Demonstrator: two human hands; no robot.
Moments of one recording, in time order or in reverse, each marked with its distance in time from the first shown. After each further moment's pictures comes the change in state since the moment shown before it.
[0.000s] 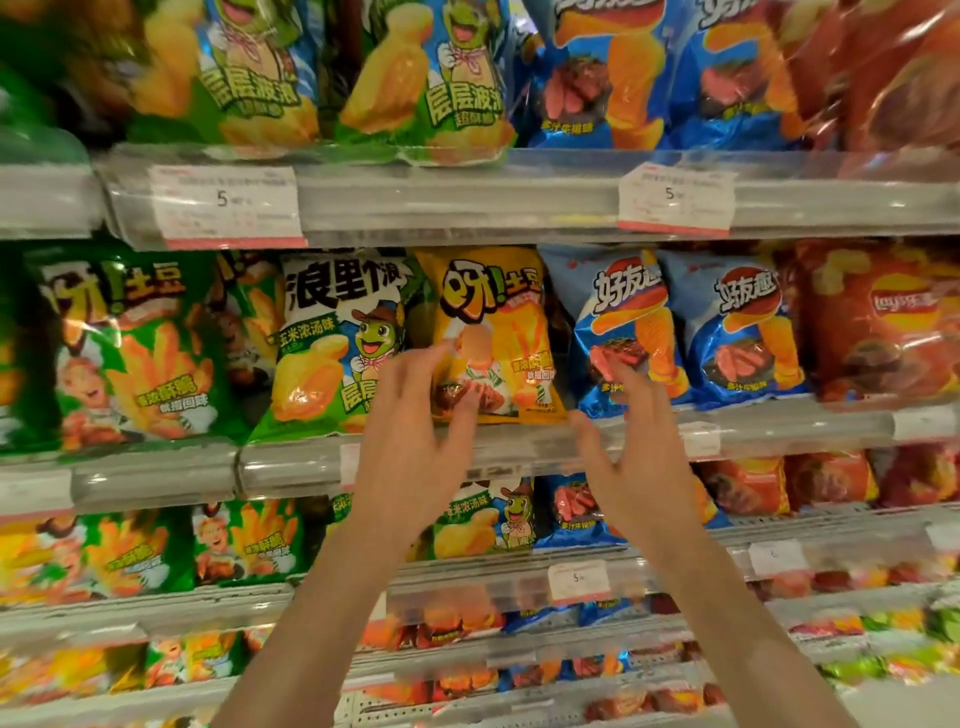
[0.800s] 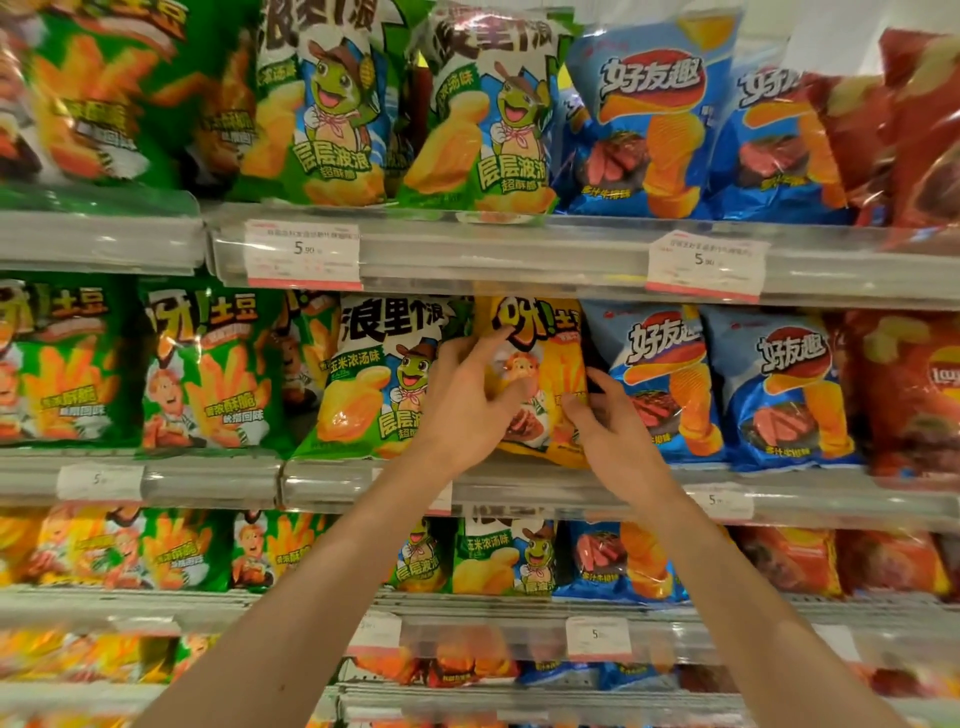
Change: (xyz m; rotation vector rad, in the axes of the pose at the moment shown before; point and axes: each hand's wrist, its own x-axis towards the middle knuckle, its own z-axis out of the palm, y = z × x) left_hand 0.068 0.010 0.012 0.007 -0.126 -0.117; right_hand 0.075 -0.019 0.027 0.446 -0.294 0.267
